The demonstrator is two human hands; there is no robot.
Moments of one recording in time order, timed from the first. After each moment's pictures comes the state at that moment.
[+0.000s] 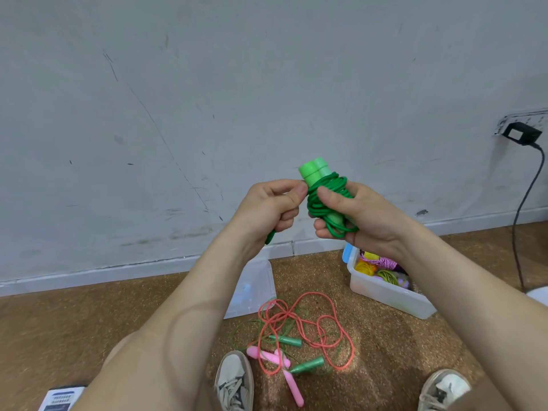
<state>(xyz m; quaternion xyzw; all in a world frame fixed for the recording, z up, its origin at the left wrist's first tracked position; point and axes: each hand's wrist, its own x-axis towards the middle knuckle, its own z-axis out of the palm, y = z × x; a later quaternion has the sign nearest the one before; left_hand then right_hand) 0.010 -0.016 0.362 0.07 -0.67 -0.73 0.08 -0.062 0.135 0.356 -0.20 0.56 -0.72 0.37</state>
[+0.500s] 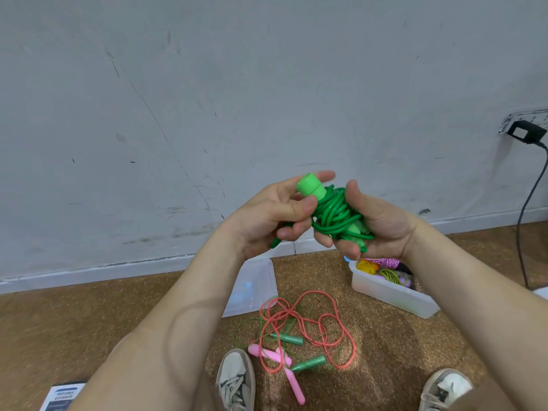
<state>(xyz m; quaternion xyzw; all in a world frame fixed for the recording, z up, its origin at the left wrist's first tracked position) 0.021 -0.022 0.368 -0.06 -0.65 -0.75 -0.07 -0.070 0.145 0.350 -0.33 0.42 -0.62 0.57</state>
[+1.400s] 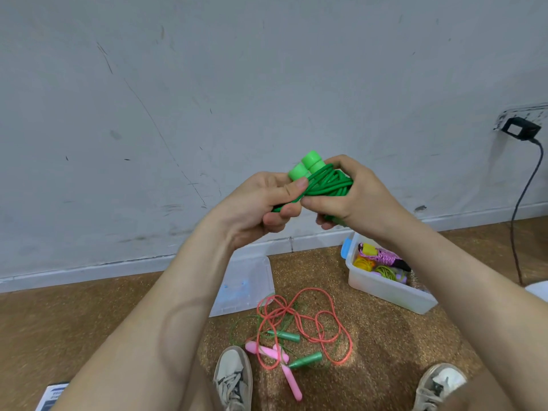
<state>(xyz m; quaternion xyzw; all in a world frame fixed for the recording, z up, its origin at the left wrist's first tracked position) 0.020 -0.025 0.382 0.03 -0.67 -0.74 -0.06 -0.058 0.132 0.364 -0.28 0.69 -0.64 0.18</state>
